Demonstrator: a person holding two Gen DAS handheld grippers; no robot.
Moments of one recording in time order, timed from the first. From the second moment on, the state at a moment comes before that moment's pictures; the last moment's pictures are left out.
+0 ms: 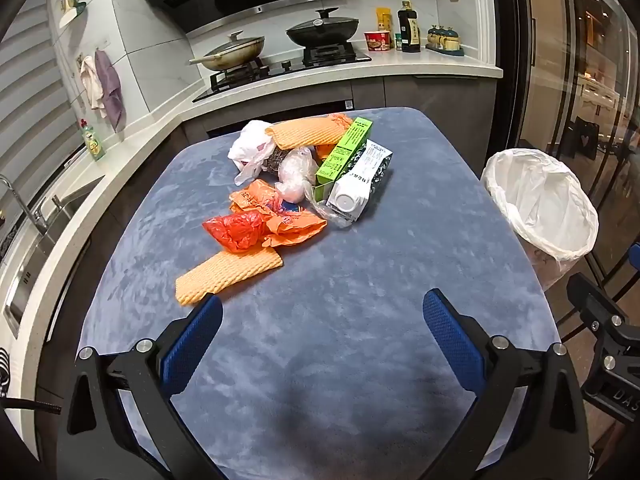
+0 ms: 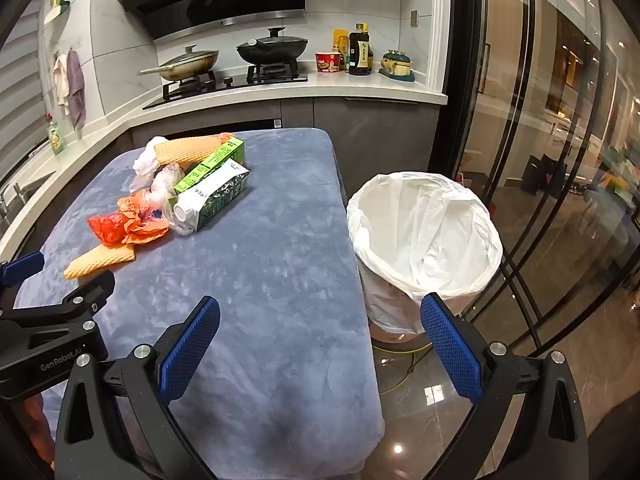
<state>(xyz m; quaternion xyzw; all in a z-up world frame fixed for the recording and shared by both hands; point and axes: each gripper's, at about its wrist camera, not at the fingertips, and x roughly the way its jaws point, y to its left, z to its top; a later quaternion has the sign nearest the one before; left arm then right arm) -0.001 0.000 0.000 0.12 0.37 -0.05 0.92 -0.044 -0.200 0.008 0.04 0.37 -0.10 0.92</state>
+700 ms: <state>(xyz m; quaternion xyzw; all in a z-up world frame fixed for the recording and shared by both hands) 0.003 0.004 -0.005 0.12 0.38 -0.05 0.92 -0.040 -0.199 0.007 0.04 0.38 -0.10 0.92</state>
